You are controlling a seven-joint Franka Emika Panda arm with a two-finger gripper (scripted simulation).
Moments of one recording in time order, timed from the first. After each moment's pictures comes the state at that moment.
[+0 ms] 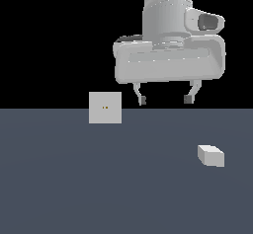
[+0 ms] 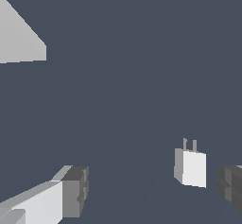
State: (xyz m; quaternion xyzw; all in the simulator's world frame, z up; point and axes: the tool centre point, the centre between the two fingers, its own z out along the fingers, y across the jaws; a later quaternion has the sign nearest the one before) arm -0.036 -0.081 0.116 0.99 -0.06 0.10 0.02
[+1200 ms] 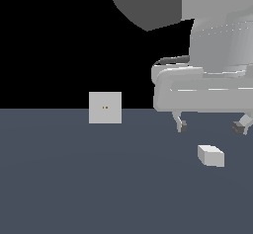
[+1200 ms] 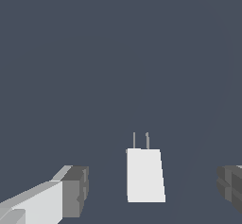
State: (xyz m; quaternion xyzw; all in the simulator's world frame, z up) arm -0.065 -0.154 0.063 0.97 -0.12 0.19 0.02
